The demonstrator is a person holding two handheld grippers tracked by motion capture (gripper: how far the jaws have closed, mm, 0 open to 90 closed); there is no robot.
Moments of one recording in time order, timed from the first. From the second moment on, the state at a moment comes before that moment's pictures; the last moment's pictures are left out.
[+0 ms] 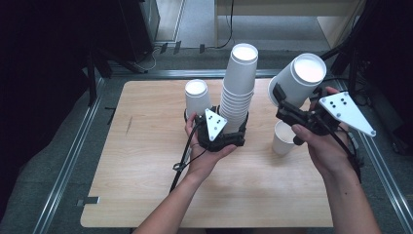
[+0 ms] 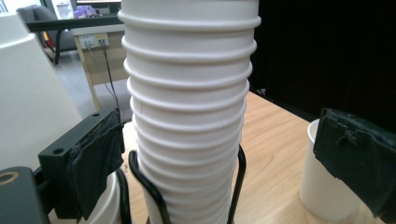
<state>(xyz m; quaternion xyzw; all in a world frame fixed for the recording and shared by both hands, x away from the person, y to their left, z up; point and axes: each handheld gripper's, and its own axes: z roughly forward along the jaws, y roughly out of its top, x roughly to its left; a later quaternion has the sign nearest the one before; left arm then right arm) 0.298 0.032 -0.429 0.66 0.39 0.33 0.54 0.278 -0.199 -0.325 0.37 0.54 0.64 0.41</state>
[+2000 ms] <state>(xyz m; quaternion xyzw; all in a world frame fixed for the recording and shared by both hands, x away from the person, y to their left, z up) 0.221 0.074 -0.455 0.73 0.35 0.21 0.55 0.227 -0.153 -0.484 0.26 0.67 0.46 0.52</state>
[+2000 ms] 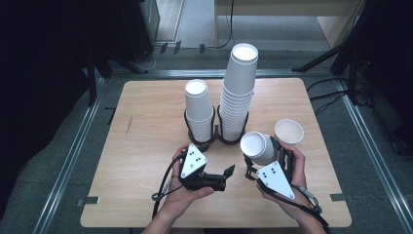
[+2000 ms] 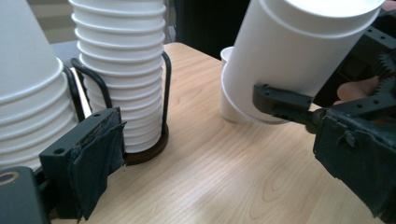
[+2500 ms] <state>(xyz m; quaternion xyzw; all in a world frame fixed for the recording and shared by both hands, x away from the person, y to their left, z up) 0.220 0.072 -0.457 0.74 0.33 0.20 0.55 0.220 -0.136 -0.496 0.17 0.69 0.42 0.56</state>
